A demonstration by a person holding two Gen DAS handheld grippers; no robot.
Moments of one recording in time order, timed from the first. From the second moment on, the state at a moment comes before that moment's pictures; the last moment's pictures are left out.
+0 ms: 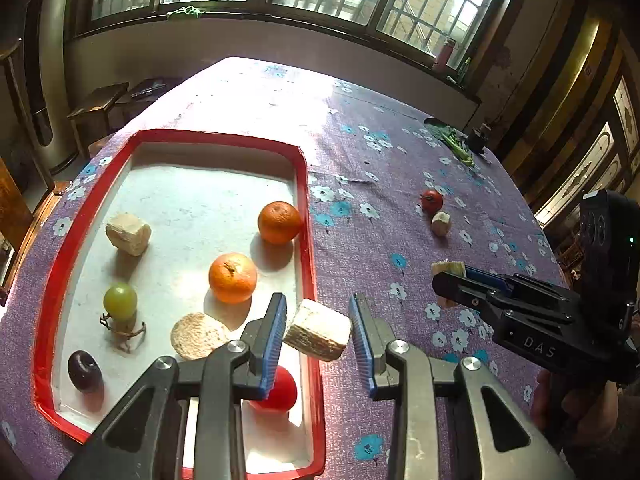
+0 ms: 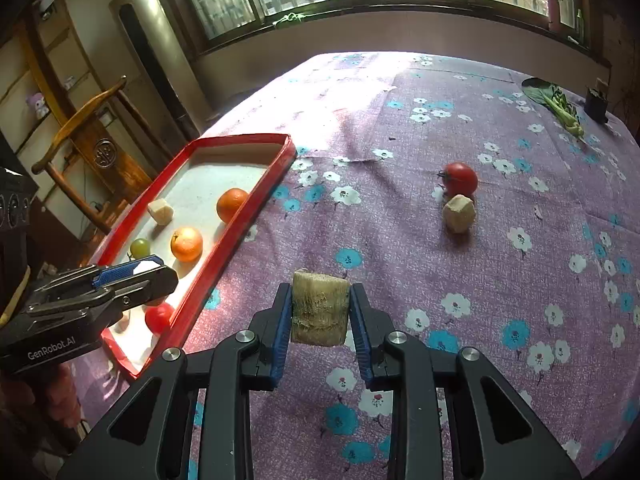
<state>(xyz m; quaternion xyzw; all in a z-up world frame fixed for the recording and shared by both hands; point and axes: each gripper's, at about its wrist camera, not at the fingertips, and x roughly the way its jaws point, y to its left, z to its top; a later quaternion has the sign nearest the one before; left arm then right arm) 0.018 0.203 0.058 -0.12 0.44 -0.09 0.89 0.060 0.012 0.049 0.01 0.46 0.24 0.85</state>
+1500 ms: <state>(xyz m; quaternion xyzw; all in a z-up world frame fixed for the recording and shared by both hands) 0.142 0.312 0.012 -0.11 0.48 0.03 0.87 0.155 0.190 0.012 -0.10 0.46 0.32 0.82</state>
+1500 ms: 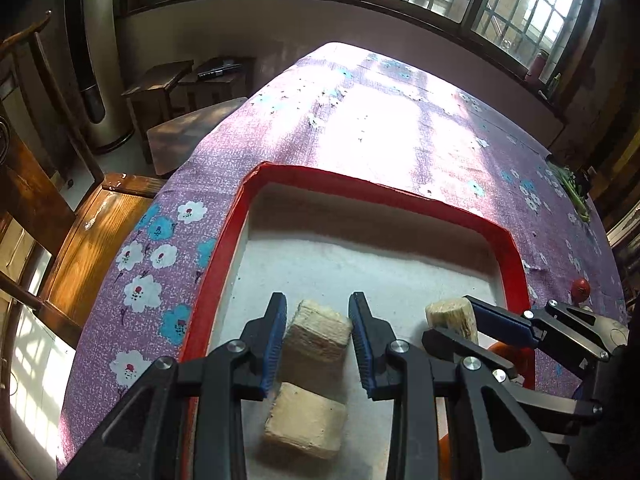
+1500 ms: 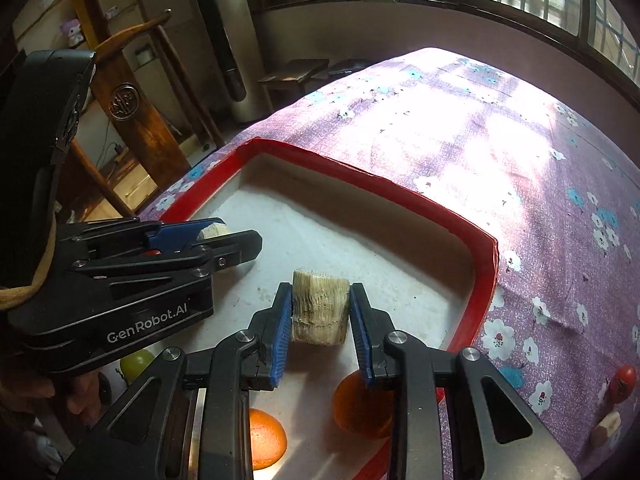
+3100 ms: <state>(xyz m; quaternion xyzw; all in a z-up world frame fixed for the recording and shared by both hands) 0.078 0.185 0.066 -0.09 0.47 -0.02 0.88 0.140 -0.056 0.013 0.04 0.46 0.14 0.87</state>
